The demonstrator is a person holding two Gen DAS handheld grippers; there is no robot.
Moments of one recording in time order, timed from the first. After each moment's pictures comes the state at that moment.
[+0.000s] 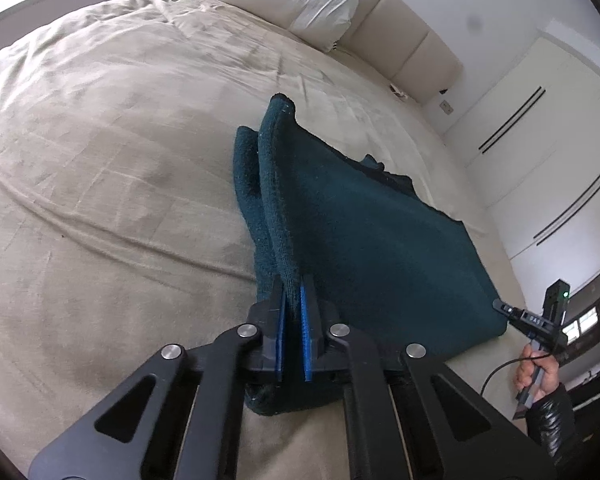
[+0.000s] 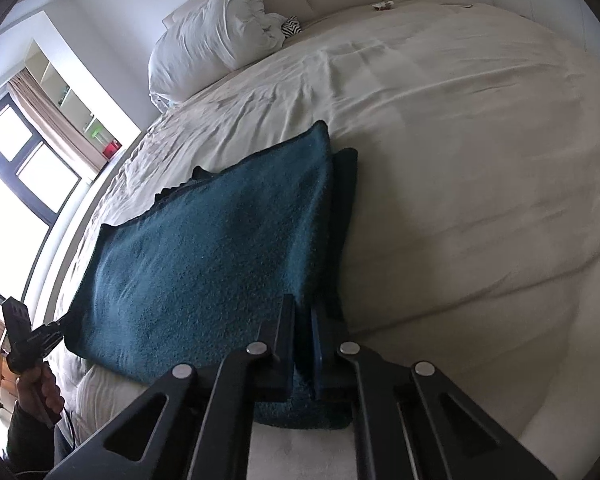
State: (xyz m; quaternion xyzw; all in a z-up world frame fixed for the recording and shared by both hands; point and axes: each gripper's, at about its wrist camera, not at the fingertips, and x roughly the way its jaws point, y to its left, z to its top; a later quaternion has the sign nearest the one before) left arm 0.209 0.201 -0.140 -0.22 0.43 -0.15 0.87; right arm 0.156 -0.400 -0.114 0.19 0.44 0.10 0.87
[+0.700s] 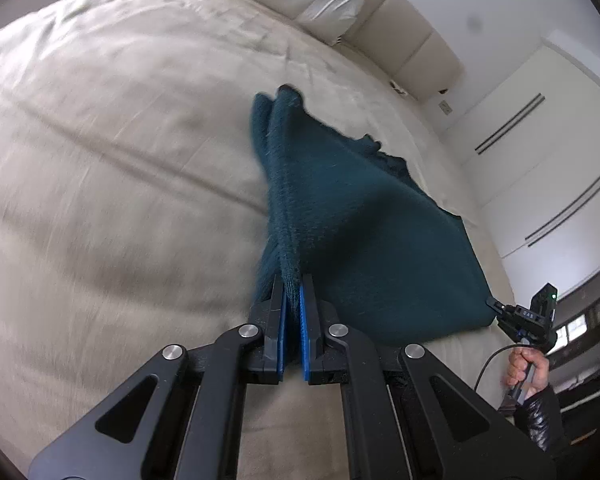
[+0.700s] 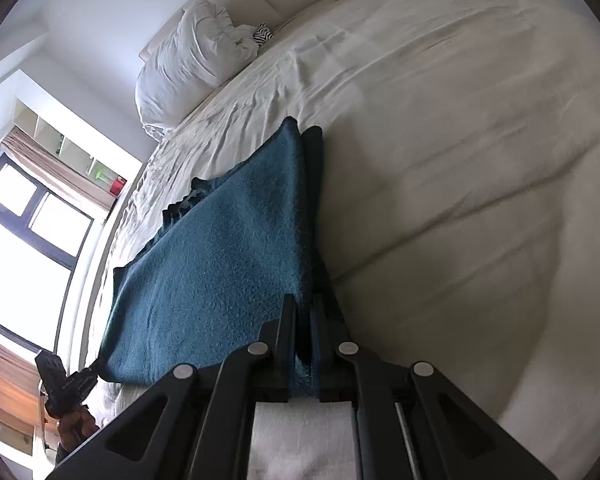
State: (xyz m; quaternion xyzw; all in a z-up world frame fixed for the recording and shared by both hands) left arm 0.164 0.216 -0.156 -0.25 0.44 -0.15 0.85; right arm 0.125 -0.423 -0.123 0.28 0.44 0.09 0.85
